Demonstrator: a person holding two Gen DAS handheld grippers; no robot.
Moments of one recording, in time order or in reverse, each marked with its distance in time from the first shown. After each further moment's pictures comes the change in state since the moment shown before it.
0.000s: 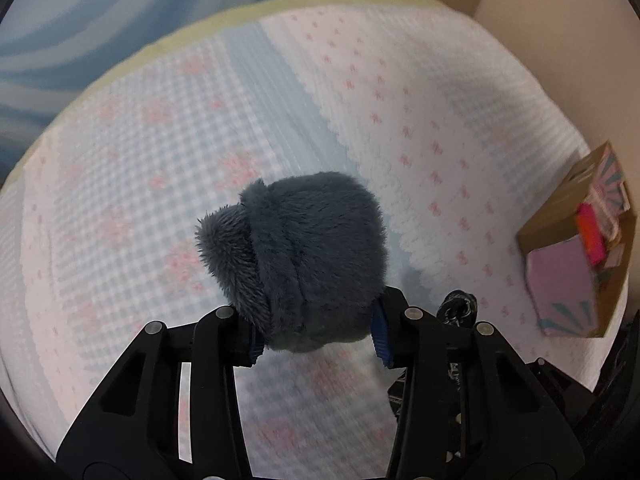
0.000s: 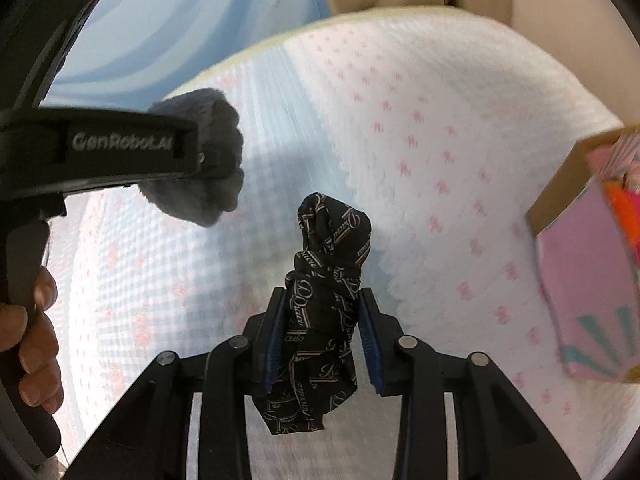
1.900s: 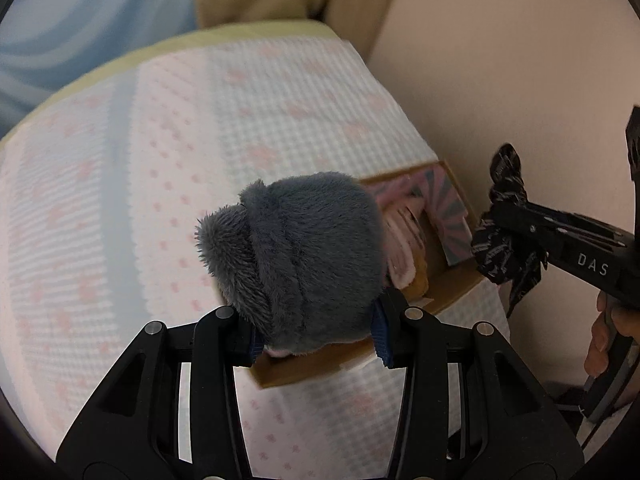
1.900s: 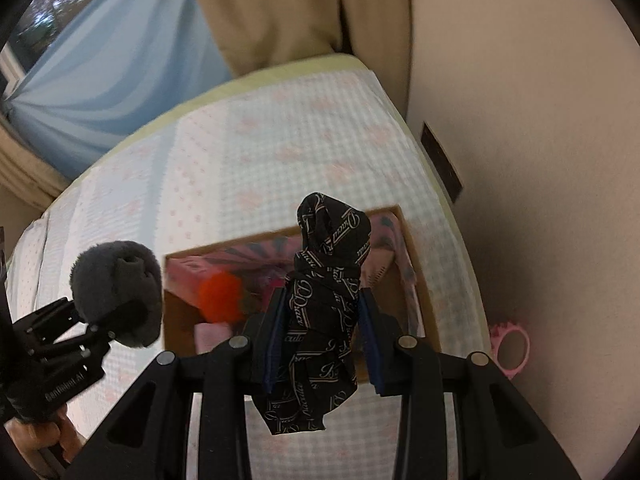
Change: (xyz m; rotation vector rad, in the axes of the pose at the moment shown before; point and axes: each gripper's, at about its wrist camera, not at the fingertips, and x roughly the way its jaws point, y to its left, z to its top) left arm -0.100 -0.349 0.010 -0.129 -0.073 -0.102; right arm -0.196 -0.352 0.112 -0.109 0.050 -0.048
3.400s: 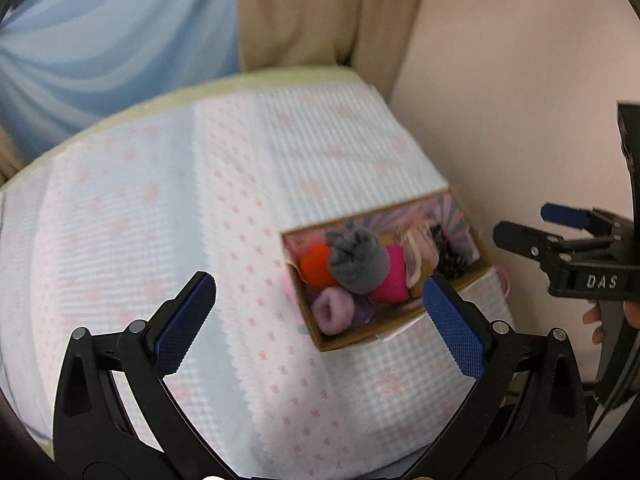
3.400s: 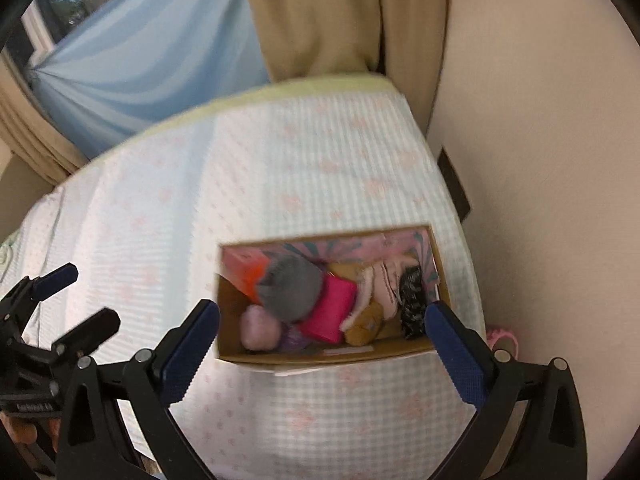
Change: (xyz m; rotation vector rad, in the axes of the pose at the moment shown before) left arm -0.124 0.028 -0.018 -0.004 -0.130 0.102; right arm -0.086 0.082 -0.003 -0.117 -0.054 0.001
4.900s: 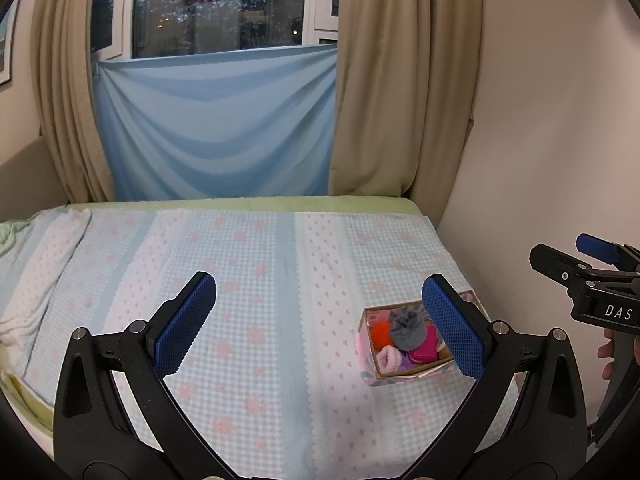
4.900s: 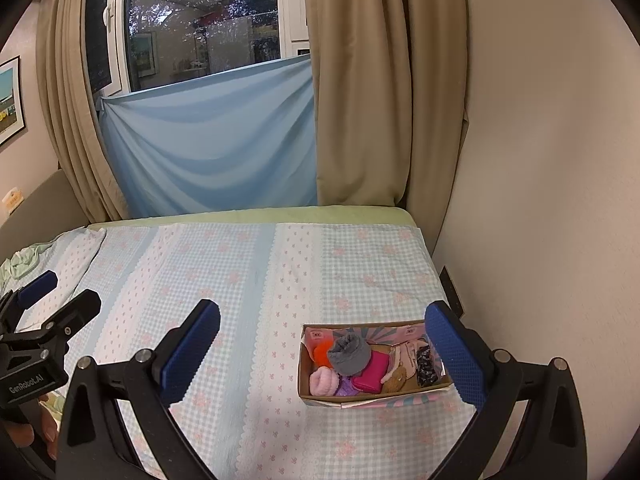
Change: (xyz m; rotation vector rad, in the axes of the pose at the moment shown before) left arm -0.243 0.053 -0.060 -0.141 -0.444 0.197; right arm -0.186 0.123 -0.040 -0.111 -0.401 -0.014
